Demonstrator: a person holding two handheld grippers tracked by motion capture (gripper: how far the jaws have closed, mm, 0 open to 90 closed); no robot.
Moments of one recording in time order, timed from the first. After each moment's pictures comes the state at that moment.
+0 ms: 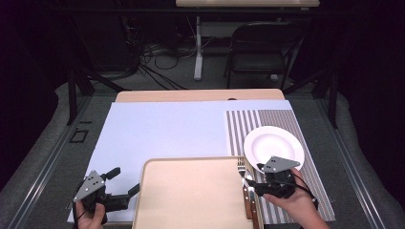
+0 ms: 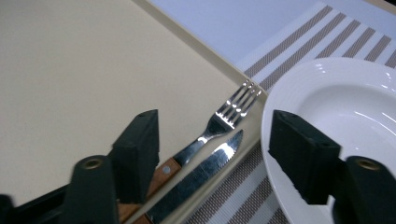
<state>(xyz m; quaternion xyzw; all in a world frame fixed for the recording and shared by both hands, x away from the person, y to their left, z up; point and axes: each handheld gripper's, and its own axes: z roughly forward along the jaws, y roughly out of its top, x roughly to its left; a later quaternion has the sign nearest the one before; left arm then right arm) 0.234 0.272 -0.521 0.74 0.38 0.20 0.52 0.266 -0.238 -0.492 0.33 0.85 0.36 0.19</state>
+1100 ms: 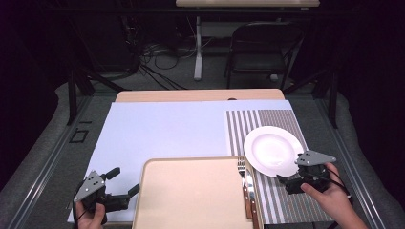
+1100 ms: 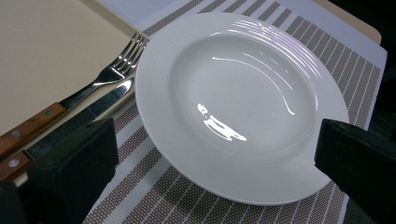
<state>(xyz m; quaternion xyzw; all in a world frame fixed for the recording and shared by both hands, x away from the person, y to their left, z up) 0.233 0.272 -0.521 0.73 0.39 0.21 0.52 0.272 -0.316 -0.482 0.38 0.83 0.32 0.26</state>
